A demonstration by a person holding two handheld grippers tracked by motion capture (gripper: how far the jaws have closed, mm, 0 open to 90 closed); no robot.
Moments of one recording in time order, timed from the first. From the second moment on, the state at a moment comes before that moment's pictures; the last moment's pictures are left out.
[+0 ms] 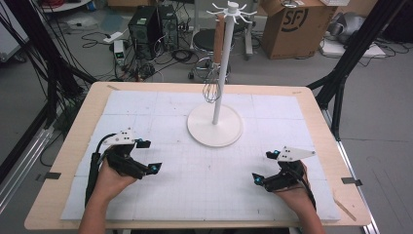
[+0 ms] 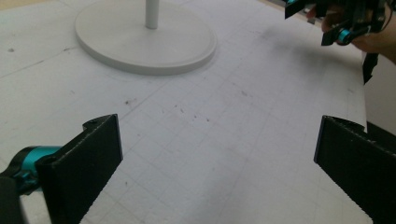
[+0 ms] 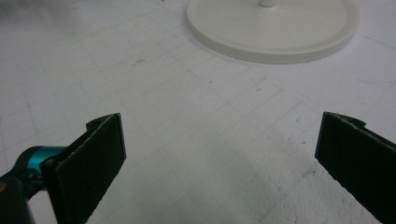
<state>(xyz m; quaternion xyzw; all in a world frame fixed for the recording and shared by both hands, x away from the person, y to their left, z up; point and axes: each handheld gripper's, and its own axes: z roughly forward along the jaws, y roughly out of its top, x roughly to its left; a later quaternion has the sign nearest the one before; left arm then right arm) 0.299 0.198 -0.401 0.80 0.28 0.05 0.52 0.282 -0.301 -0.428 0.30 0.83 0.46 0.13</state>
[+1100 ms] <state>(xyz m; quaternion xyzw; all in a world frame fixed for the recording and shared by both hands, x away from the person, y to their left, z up) 0.291 0.207 -0.409 0.80 0.27 0.07 0.53 0.282 -0.302 -0.432 0.31 0.83 0.45 0.13</state>
